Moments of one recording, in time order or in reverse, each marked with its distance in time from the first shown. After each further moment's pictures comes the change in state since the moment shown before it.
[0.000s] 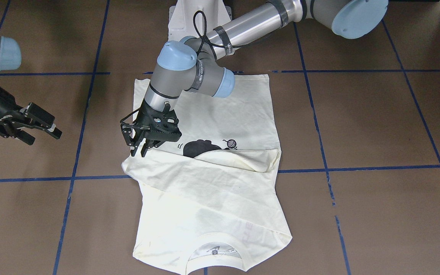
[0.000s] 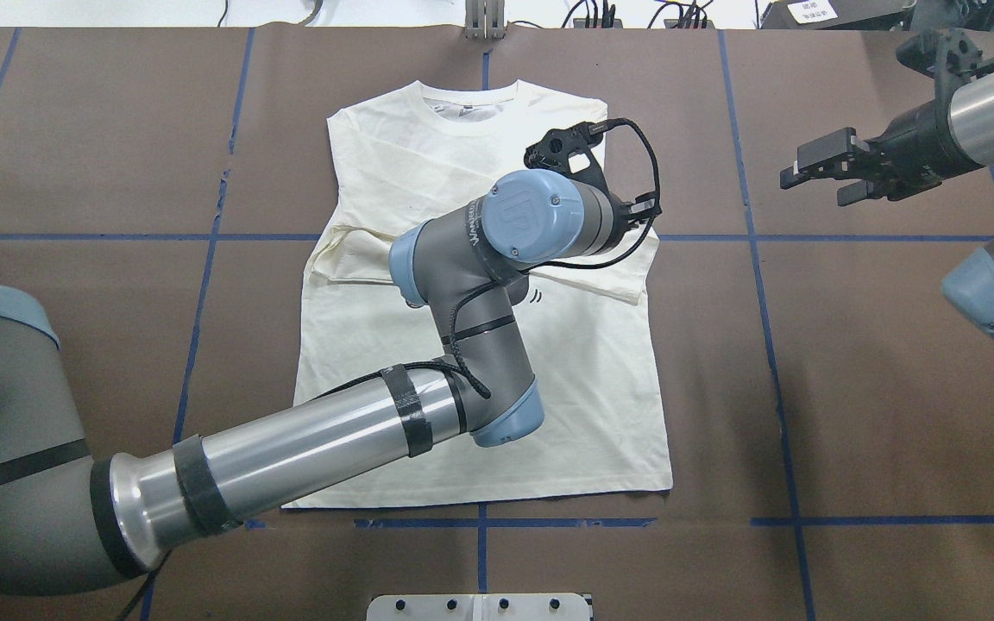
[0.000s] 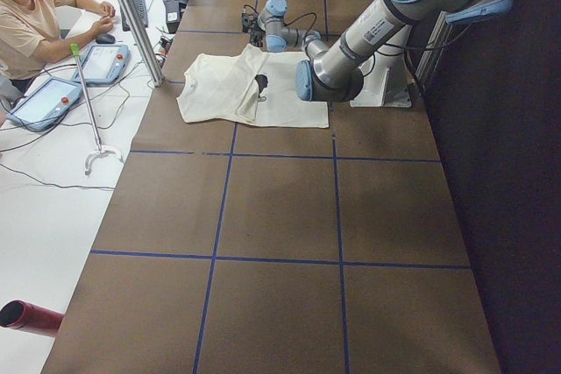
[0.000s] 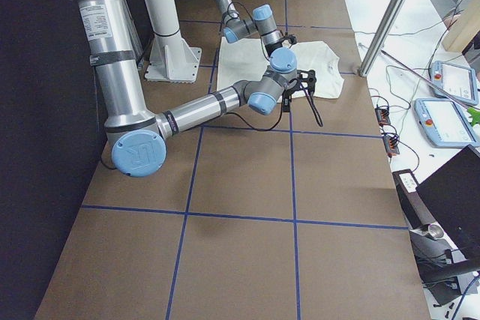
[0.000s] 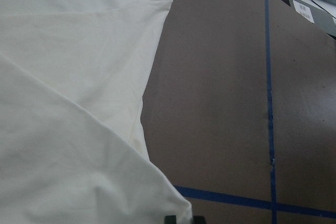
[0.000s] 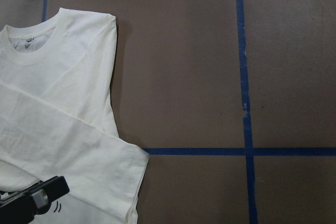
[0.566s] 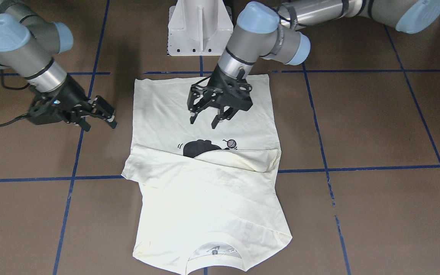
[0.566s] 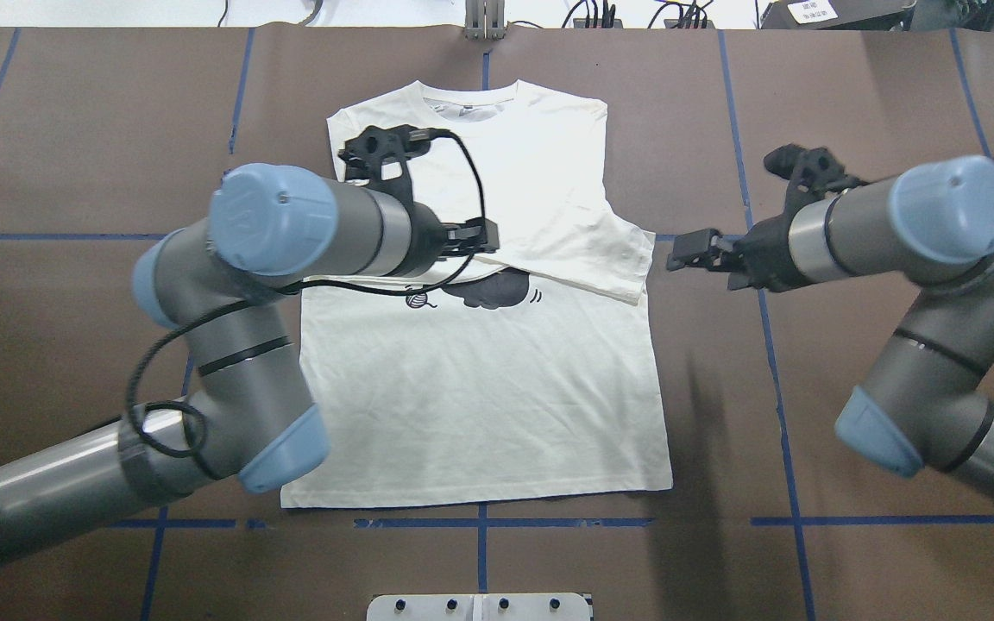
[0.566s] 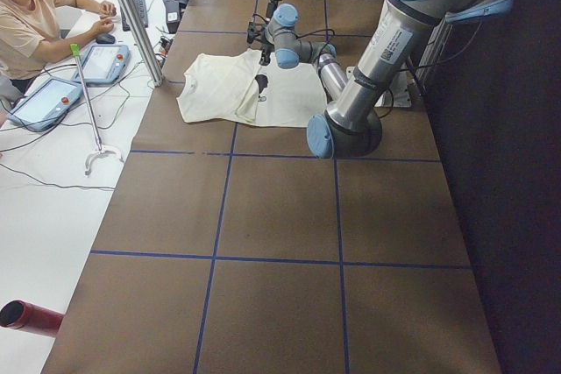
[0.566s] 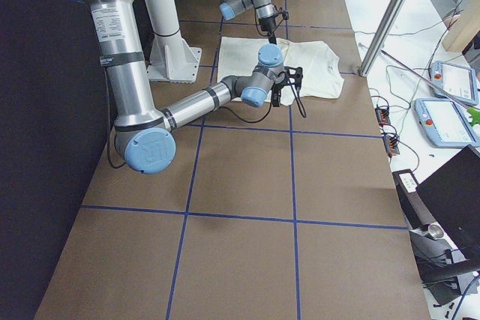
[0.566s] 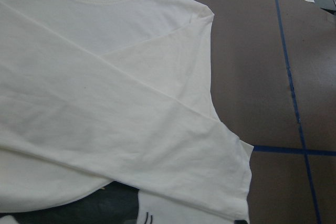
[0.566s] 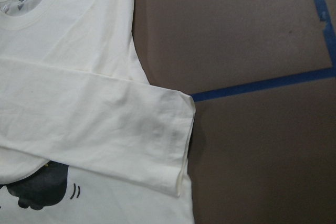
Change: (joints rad) left arm -0.081 0.471 -0.659 0.268 -0.118 0.217; right arm -0.392 -0.002 0.110 -0.005 -0.421 0.339
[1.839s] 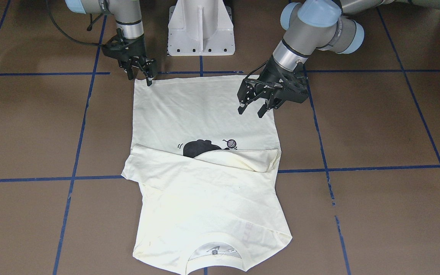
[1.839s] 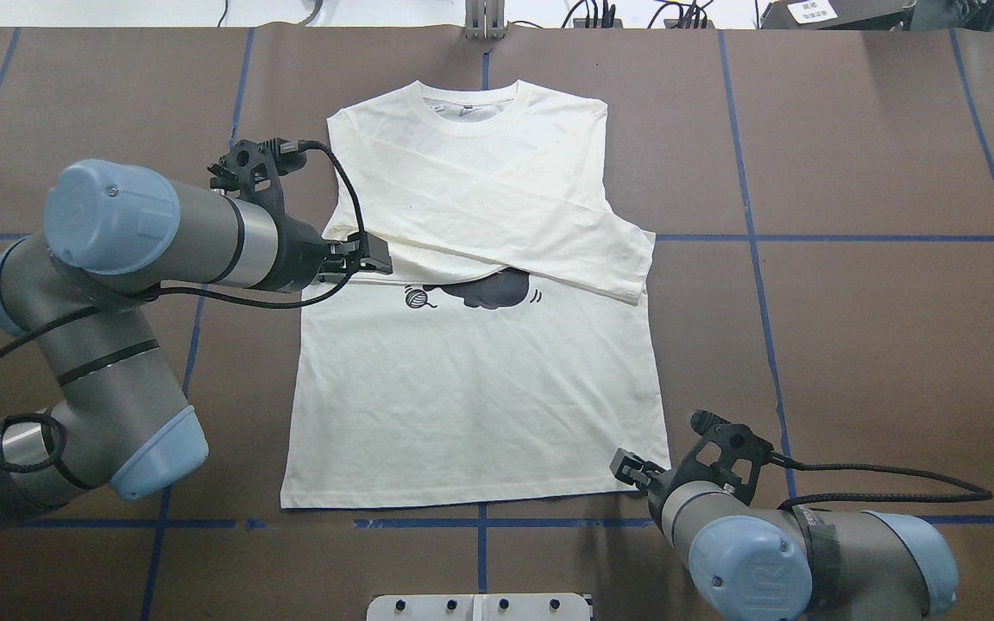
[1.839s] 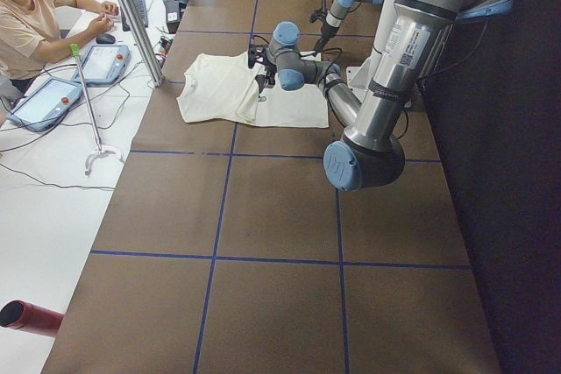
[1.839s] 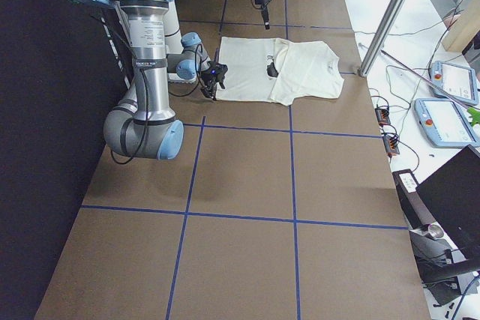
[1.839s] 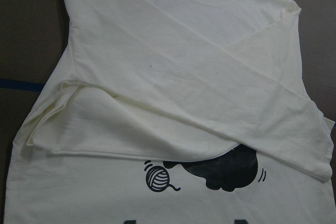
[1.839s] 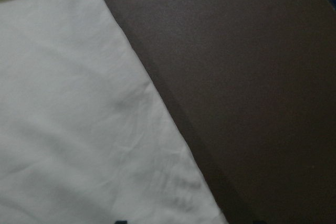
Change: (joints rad) left arm -0.060 0.175 -0.110 0.002 -0.124 -0.041; right arm -0.572 -0.048 0.193 -0.508 -0.608 0.559
